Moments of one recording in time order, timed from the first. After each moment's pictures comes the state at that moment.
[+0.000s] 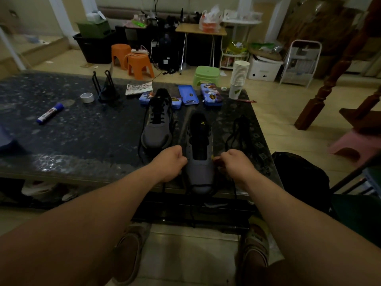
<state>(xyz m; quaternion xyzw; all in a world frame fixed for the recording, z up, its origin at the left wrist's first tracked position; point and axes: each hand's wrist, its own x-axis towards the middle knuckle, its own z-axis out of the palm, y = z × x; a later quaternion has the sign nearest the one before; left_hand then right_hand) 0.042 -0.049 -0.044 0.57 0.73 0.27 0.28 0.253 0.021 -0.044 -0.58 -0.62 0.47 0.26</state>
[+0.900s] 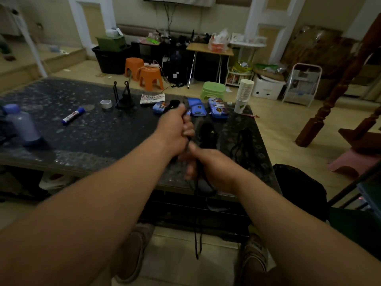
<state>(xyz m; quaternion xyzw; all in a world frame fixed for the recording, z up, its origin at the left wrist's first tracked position) 0.056 -0.066 0.088 0.16 0.40 0.71 0.56 0.198 -0.067 0.038 -0.33 -0.55 0.74 0.21</state>
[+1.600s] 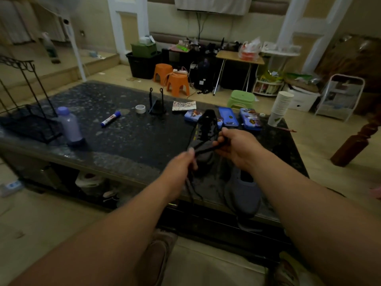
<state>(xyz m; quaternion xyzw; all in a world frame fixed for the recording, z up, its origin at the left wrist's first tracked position) -0.019 -0.124 -0.008 0.27 0.55 0.63 0.47 0.103 -0.015 0.078 -0.44 -0.49 0.69 0.29</state>
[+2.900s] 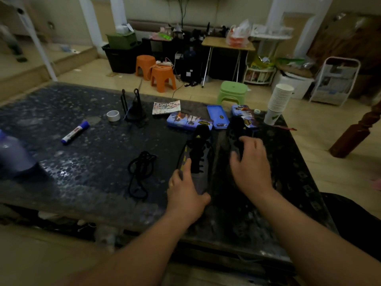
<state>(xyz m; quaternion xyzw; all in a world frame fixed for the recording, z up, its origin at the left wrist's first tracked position) -0.011 -0.022 -0.063 0.46 0.81 0.27 0.23 0.134 0.098 -0.020 -0.51 -0.78 0.13 0.33</state>
